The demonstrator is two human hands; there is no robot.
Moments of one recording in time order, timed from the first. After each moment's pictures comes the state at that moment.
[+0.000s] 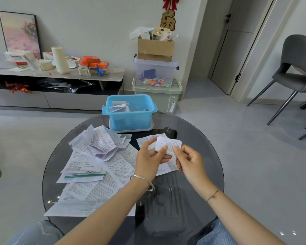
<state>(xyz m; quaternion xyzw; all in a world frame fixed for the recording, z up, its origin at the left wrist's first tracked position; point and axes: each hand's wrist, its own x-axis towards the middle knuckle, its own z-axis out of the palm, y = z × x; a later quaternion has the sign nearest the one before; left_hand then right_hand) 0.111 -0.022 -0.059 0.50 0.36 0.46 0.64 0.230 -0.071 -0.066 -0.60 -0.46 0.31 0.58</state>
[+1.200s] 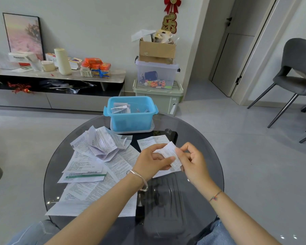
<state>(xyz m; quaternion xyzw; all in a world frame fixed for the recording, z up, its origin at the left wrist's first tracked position) 0.096 -0.019 -0.051 0.59 0.36 0.33 0.64 0.237 -0.073 -0.060 -0.60 -0.49 0.29 0.56</state>
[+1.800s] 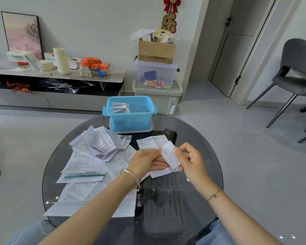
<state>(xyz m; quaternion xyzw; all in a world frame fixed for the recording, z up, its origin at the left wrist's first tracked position) 0.089 -0.015 -0.041 0.49 0.37 0.30 0.73 0.239 -0.068 -0.067 -0.59 -0.49 0.29 0.57</state>
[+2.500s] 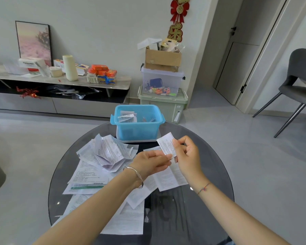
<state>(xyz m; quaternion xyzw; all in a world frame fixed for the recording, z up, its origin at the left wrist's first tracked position) 0.080 0.018 -0.035 0.45 0.38 0.30 0.75 0.214 -0.021 -0.041 -0.57 -0.47 0.24 0.62</state>
